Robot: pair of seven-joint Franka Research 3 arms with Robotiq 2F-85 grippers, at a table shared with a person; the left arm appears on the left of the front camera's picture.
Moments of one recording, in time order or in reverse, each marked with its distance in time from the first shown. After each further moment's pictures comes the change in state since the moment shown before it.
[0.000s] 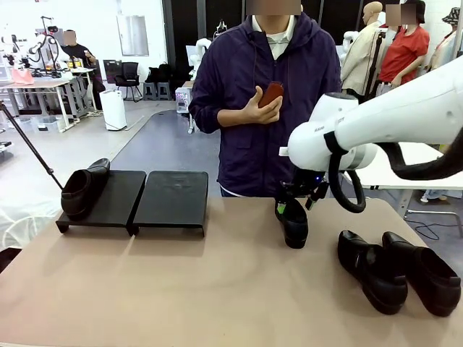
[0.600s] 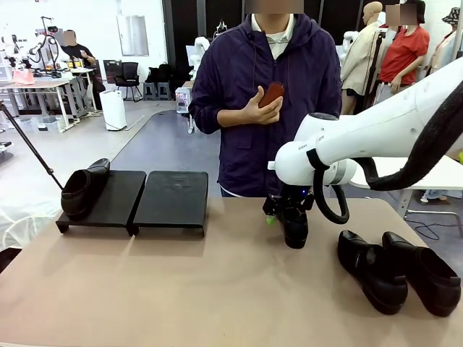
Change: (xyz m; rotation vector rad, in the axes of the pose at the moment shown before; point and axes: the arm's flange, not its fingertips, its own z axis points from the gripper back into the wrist) left arm 0.000 0.000 0.000 0.000 0.000 0.000; right arm 0.015 0.011 -0.059 0.013 0.034 0.026
